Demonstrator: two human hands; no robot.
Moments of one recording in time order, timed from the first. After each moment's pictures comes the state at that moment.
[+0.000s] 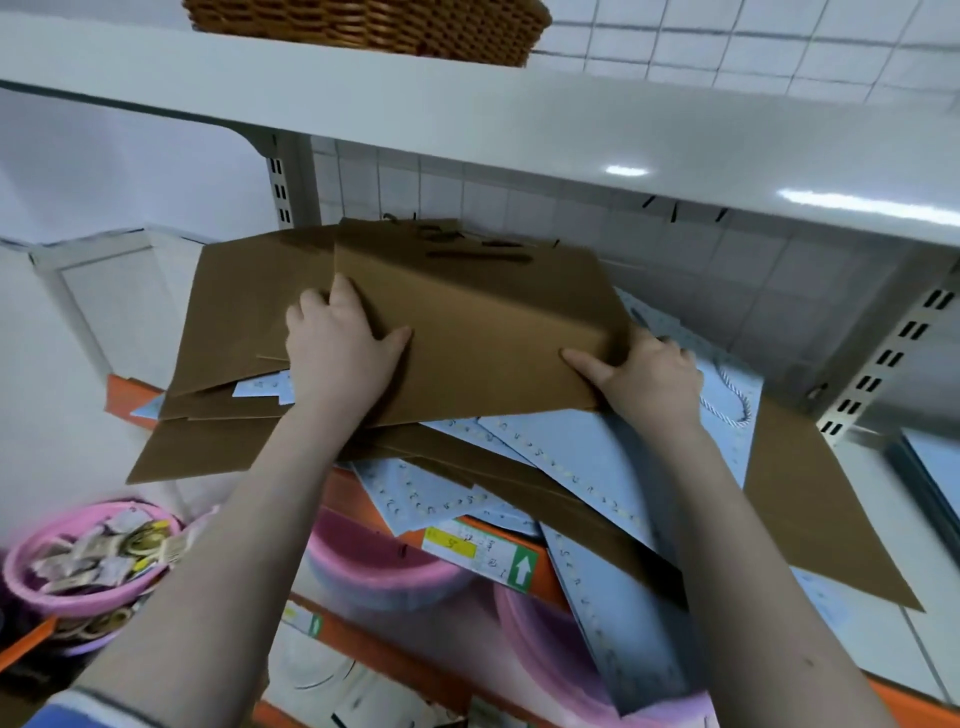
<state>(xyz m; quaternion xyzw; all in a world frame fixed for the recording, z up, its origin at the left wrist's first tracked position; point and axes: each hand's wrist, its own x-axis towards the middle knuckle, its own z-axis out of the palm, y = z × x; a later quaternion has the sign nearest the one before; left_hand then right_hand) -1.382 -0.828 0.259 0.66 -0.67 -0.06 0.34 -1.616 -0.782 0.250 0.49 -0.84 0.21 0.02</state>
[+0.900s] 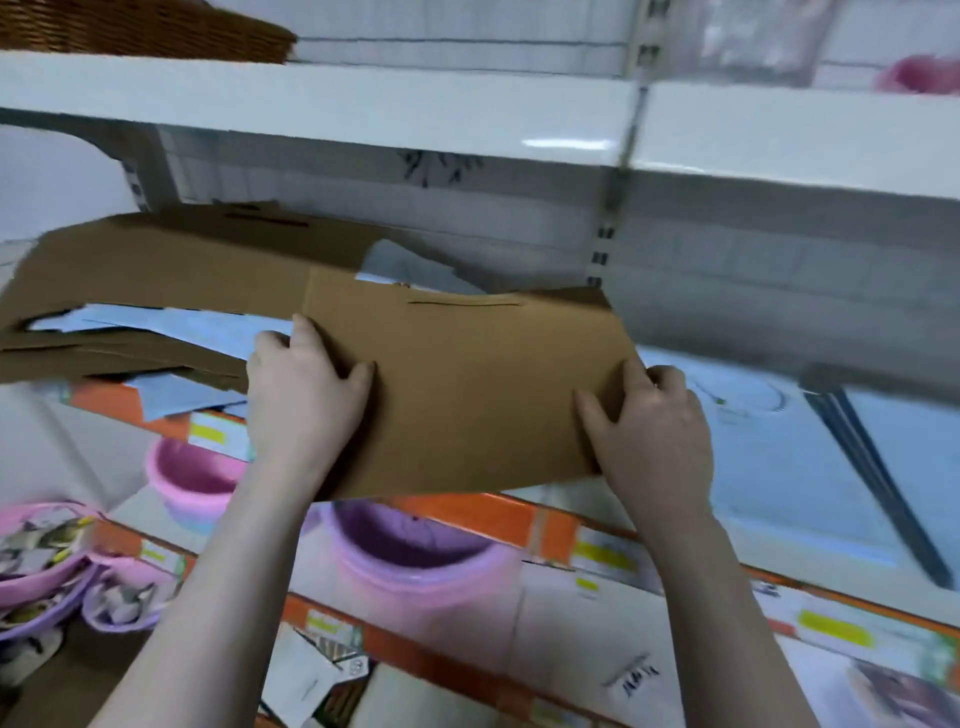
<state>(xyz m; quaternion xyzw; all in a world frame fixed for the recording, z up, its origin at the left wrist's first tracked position) -1.583 -0.617 0.238 0.68 -0.64 -0.06 0.36 -1.800 -0.524 0.230 0.50 -0.81 0.29 0.11</state>
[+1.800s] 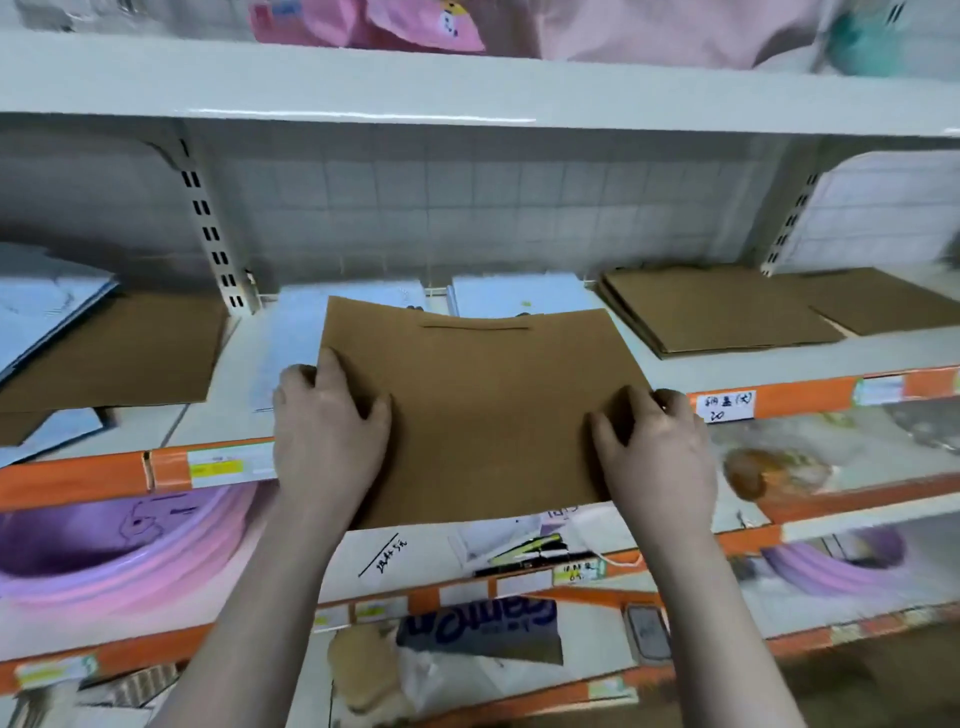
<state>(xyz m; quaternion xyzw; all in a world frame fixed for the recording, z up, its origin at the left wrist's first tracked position) -1.834 -0.396 0.210 0.49 -0.80 -0.14 0.31 -1.982 -0.222 0.205 0.24 -0.93 0.24 0.15</state>
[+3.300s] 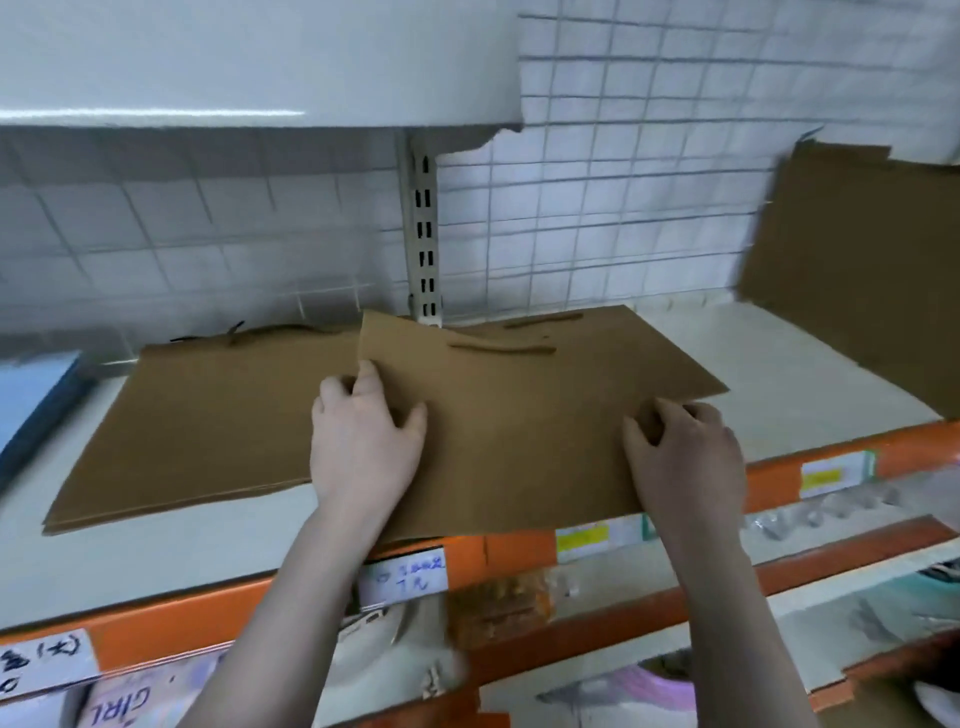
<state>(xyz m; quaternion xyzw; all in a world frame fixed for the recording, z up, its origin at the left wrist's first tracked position) -2.428 -0.132 0.202 0.45 -0.83 -0.19 0.27 -2.564 0.044 0.192 0.17 -0.94 0.25 0.13</state>
